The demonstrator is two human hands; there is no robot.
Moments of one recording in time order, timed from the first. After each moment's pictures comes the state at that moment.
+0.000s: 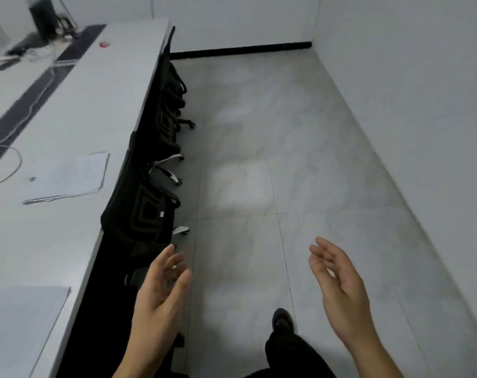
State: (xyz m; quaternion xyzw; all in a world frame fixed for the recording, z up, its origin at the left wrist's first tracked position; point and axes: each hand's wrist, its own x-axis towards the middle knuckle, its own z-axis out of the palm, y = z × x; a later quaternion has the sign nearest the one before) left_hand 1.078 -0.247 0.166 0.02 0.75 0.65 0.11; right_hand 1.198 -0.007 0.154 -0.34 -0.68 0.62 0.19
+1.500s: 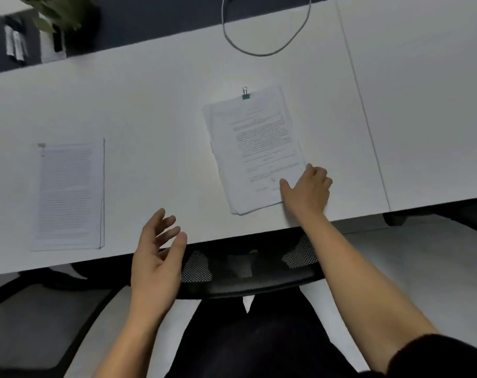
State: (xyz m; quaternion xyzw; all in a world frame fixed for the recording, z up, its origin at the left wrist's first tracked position) left_hand 0.555 -0.347 0.112 -0.65 0.55 0.49 -0.20; right_hand 0.289 -0.312 -0.041 0.23 -0.92 0.14 -0.29
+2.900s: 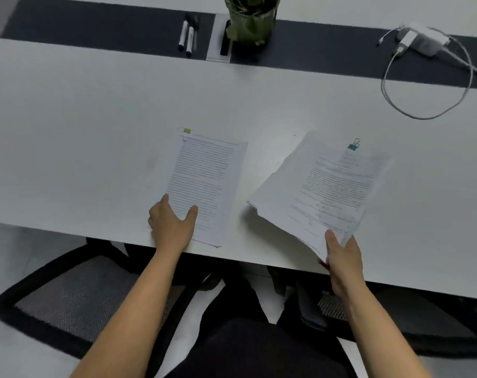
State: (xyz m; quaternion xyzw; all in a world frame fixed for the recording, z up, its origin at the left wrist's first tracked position) left_hand 0.833 -0.549 0.002 -0.78 0.50 0.36 -0.13; right_hand 0.540 -0.401 -0.004 0.02 -0.77 0.45 -0.45
